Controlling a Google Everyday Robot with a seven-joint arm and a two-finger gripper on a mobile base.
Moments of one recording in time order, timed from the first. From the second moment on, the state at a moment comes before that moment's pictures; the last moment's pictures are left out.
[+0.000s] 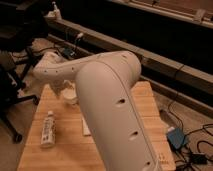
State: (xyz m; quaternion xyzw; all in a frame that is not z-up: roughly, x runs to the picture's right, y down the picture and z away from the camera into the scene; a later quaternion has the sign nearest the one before) arm -0.240 0.024 0.840 -0.20 0.10 0.43 0.87
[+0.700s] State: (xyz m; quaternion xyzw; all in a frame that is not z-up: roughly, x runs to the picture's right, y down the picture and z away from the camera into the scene) arm -0.250 0.042 0.875 -0.23 0.11 0.41 0.87
